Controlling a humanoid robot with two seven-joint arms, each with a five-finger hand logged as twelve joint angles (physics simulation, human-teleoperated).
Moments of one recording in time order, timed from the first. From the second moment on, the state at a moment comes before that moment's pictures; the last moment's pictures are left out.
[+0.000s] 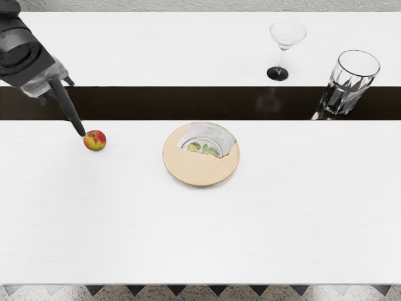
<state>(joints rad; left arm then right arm) -2.21 0.36 1.04 -1.41 -0.41 0.08 0.61 -0.03 0.00 0.05 0.21 -0.15 0.07 -0.08</state>
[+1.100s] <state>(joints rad) -1.88 0.02 1.09 -1.41 0.05 0.50 0.61 -0.03 0.00 0.05 0.21 -0.15 0.07 -0.08</state>
